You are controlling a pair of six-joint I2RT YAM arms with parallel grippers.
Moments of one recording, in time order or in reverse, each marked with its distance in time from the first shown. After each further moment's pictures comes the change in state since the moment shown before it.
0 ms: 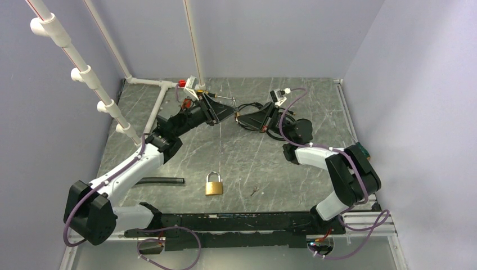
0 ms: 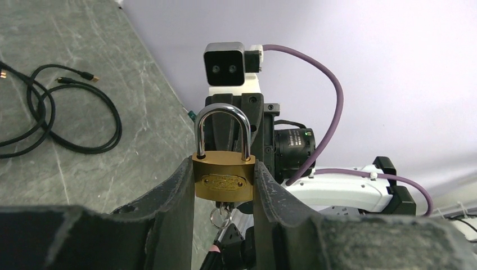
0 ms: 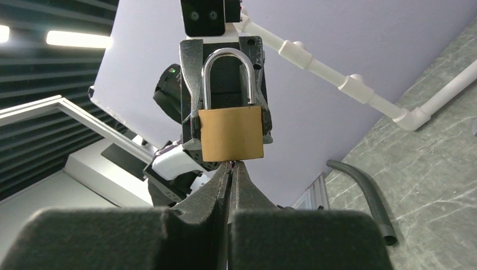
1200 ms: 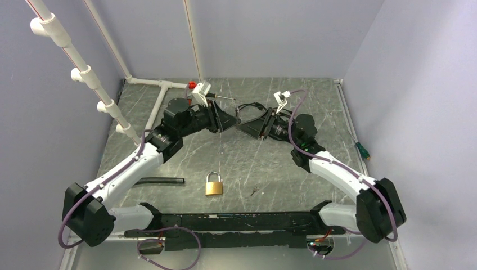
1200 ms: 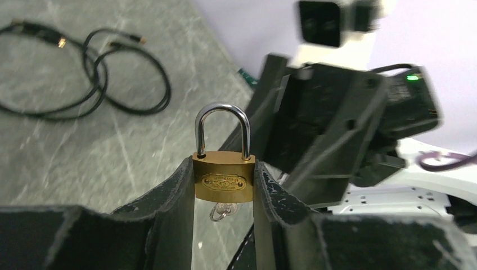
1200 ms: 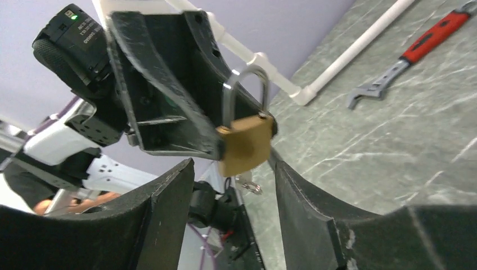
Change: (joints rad) left arm -0.043 -0.015 0.080 -0.268 -0.005 0.290; right arm 0.051 -0.333 0.018 -0.744 0.071 -0.568
